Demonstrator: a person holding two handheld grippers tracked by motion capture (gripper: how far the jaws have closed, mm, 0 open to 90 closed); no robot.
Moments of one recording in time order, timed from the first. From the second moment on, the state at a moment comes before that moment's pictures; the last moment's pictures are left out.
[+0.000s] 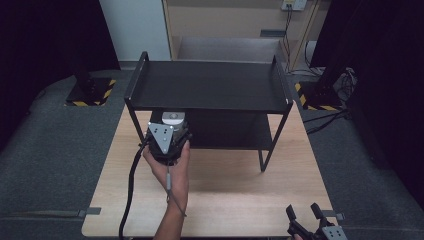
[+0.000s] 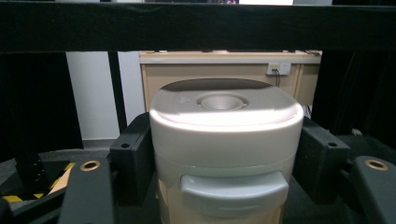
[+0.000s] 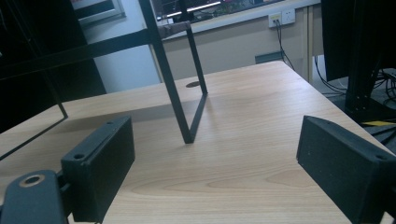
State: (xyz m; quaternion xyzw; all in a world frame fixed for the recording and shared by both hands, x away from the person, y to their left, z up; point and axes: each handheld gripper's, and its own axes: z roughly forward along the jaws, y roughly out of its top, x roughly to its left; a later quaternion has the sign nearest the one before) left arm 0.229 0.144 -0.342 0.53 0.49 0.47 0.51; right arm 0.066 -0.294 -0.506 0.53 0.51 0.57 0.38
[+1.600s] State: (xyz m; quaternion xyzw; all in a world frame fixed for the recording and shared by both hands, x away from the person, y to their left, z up) left arm 0.246 0.119 -0.376 0.49 0.47 0.54 0.50; right arm 0.078 -0.293 -0.505 0.54 0.50 0.56 0.38
